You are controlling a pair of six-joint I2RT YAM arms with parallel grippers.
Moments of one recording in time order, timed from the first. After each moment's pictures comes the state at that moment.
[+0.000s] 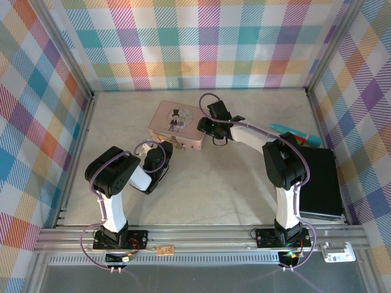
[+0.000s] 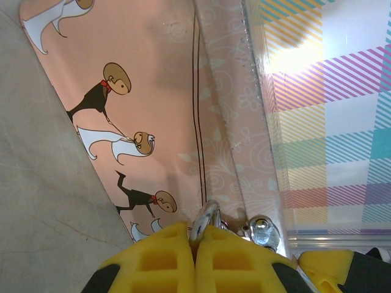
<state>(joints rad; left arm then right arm) -0.47 1.90 0.47 1.17 -0.26 -1.35 0.55 2.00 1.47 -0.33 -0.03 0.81</state>
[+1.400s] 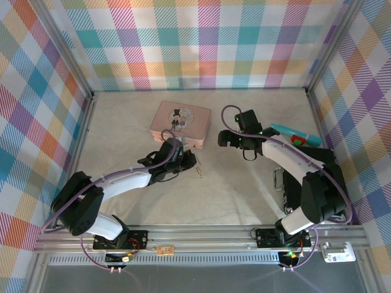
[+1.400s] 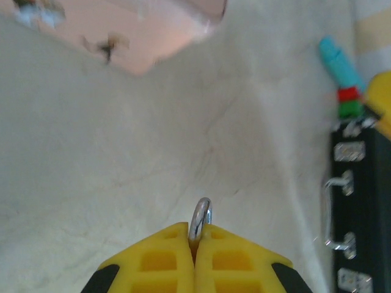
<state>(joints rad) -0.72 1.46 0.77 -0.02 0.10 -0.91 0.45 1.51 1.10 -0.51 0.00 0.44</state>
